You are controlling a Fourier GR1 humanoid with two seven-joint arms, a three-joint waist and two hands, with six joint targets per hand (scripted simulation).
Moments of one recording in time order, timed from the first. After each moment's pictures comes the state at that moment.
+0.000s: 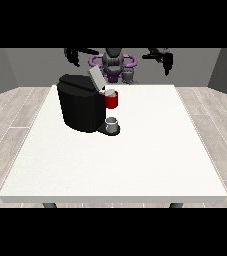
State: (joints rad) left arm -0.41 0.01 0.26 -1.07 -0.10 -0.30 -0.15; right arm -0.31 -0.18 -0.07 -1.36 -0.06 0.05 0.00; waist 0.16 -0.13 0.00
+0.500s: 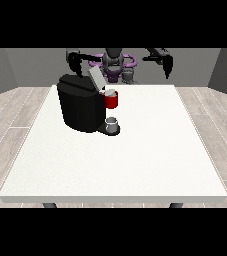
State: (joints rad) left arm -0.30 0.03 0.20 -1.25 -0.03 -0.27 -0.10; right arm -0.44 -0.17 -0.10 -1.23 -0.06 0.05 -0.01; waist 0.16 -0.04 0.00
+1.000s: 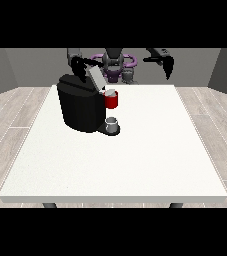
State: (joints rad) left arm -0.24 0.06 0.18 -1.36 0.00 -0.24 -0.08; right arm -0.54 -0.16 -0.08 -1.14 -0.01 0.05 -0.04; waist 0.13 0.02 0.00
